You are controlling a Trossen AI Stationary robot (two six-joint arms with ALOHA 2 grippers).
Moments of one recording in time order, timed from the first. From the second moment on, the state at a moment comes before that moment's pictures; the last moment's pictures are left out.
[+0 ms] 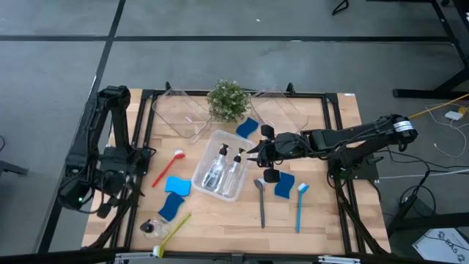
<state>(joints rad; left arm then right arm) -1.70 0.87 0.76 -0.97 -1.02 -1.27 0.16 1.34 1.09 -0.26 0.19 -0.10</state>
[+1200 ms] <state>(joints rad) -1.64 1.07 0.74 -0.64 -0.93 -0.91 0.07 1.34 1.09 -0.19 0.19 -0.01</state>
